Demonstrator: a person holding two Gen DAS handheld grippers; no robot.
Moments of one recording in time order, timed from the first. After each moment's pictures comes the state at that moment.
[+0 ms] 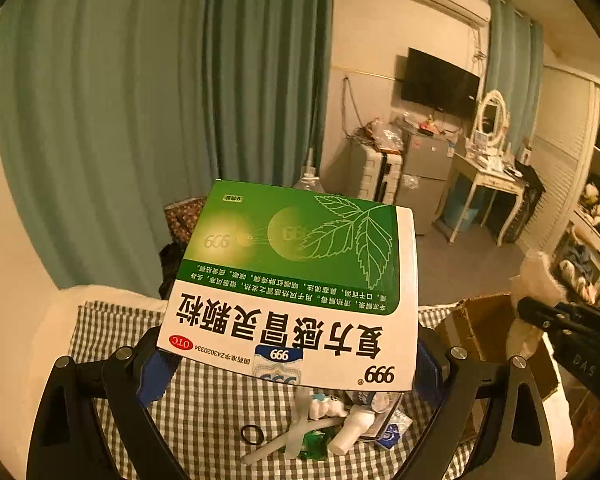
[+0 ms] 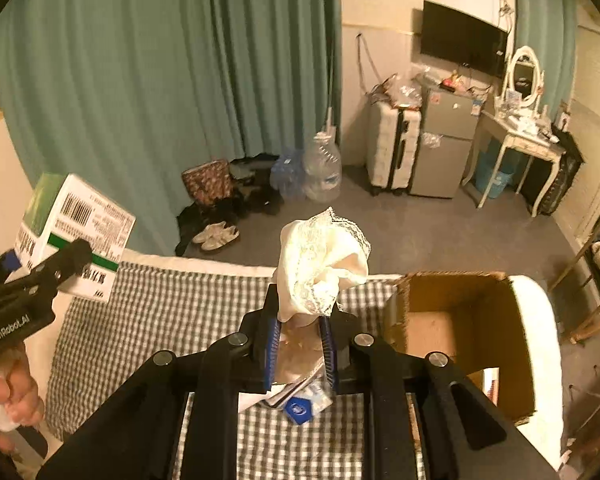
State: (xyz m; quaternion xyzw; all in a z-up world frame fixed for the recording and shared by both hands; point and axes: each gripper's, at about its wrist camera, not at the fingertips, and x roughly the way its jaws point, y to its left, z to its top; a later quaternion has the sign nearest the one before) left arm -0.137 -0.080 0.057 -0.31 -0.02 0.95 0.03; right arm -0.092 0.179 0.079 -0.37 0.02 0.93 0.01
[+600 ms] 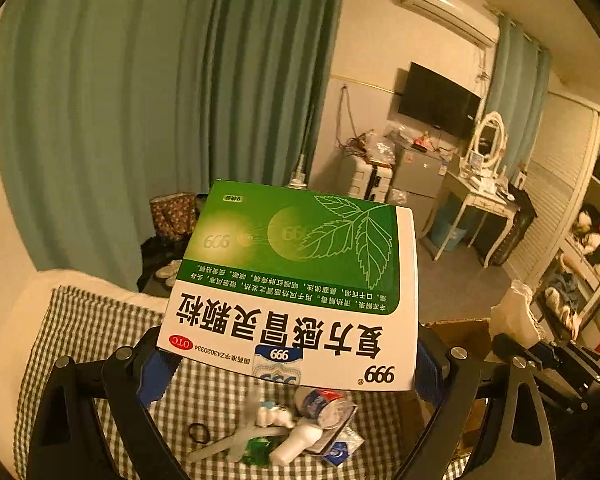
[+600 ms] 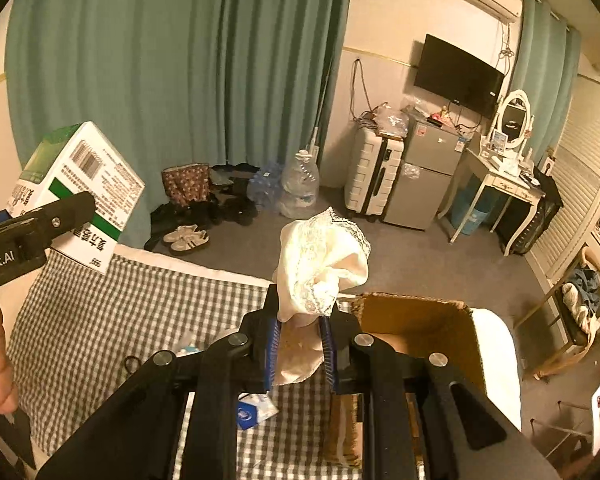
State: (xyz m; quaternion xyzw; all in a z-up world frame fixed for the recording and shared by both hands) left arm -0.140 -0.024 0.064 -0.30 -0.06 0.95 0.05; right arm -0.082 0.201 0.075 -0.34 -0.05 0.94 0.03
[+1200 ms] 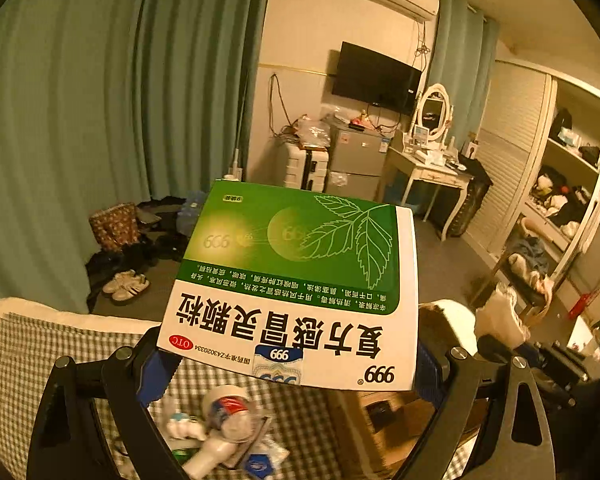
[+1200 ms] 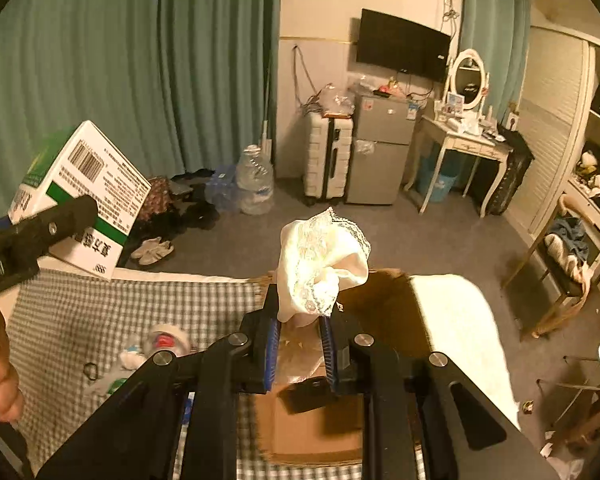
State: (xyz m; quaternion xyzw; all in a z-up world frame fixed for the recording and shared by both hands) left arm -0.162 0.108 0.064 -0.31 -0.03 0.94 0.15; right arm -0.066 0.335 0.063 -0.34 0.02 0.94 0.09
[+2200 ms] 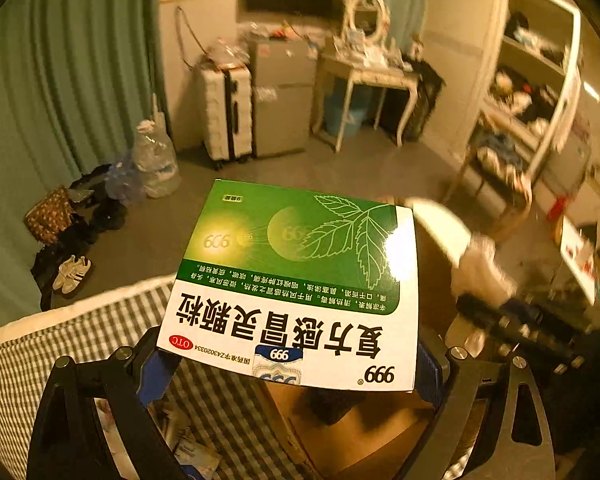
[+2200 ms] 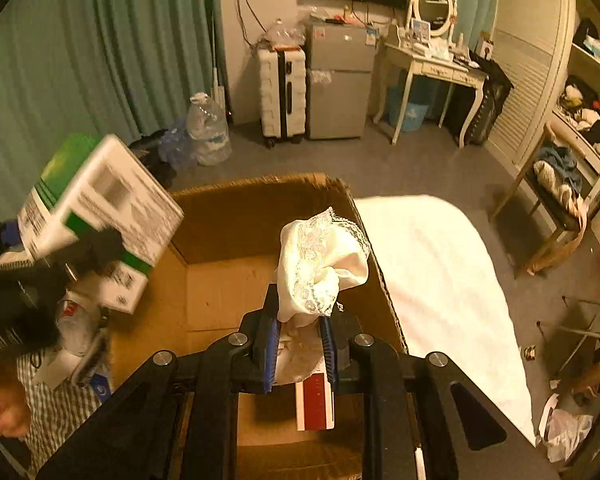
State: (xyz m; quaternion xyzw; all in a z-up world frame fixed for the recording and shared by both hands) left arm -0.205 0.265 -0.072 -0.42 0.09 0.87 0.25; right arm -0.090 0.452 -0.057 -0.43 0.07 0.89 0.14
